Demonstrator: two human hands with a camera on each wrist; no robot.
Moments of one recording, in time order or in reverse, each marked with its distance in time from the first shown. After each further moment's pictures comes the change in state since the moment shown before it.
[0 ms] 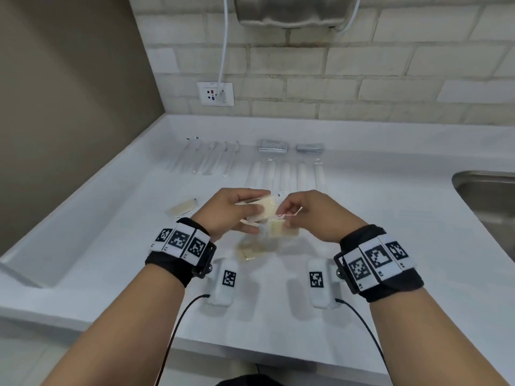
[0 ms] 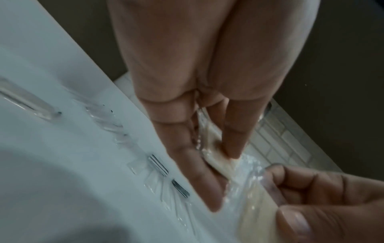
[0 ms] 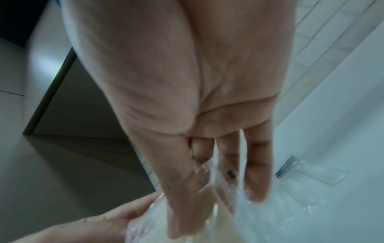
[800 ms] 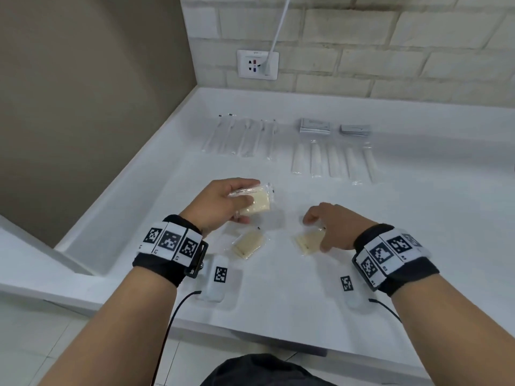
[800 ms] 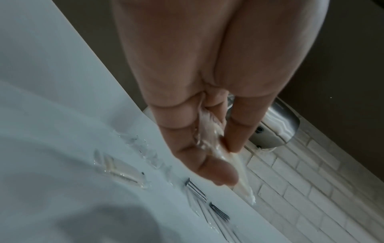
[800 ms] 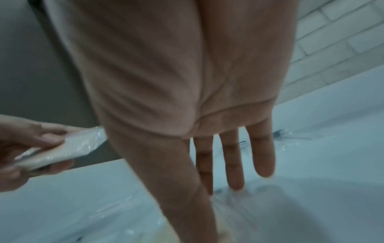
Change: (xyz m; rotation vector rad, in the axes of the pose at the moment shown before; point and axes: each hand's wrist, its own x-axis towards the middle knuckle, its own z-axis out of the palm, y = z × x) left_hand -0.022 -0.042 -0.127 -0.001 0.085 -0.039; right_hand 0.058 -0.010 0.088 -0.420 -0.248 0.246
